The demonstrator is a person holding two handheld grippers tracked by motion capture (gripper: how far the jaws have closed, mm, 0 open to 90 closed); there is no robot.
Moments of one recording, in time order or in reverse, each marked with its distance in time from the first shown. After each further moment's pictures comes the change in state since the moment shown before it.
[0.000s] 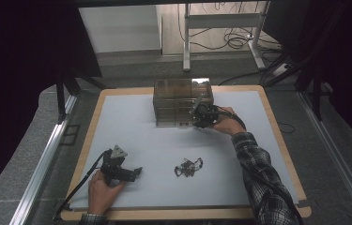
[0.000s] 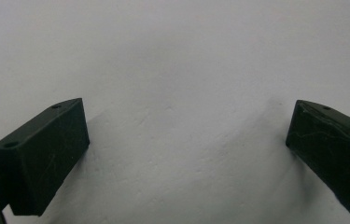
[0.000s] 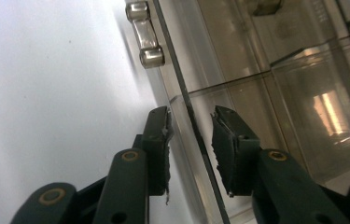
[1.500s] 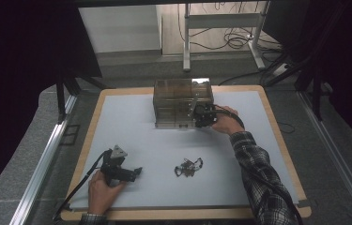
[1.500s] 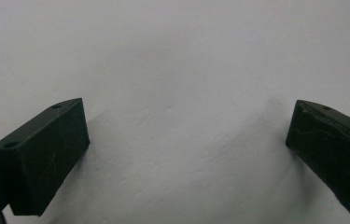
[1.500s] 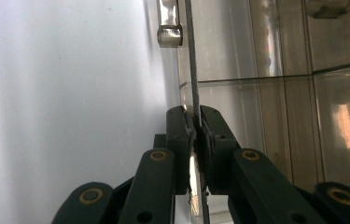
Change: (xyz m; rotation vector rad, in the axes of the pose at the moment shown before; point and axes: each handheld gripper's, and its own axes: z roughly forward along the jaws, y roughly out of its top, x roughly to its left) left arm 0.000 0.000 0.000 0.000 0.000 0.000; right arm -0.004 0.009 -0.001 0.109 0.123 -0.164
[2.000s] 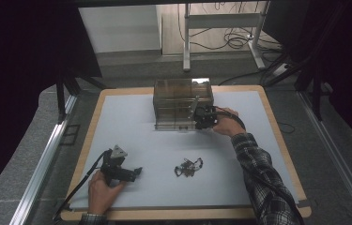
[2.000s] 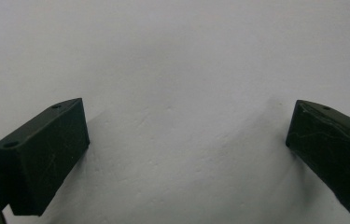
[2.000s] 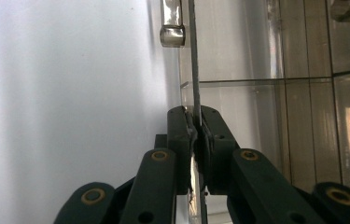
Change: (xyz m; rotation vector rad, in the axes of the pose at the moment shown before) left arm 0.000 0.000 0.000 -0.001 -0.001 -0.001; right arm 0.008 -0.001 -0.003 -0.007 0.005 -0.026
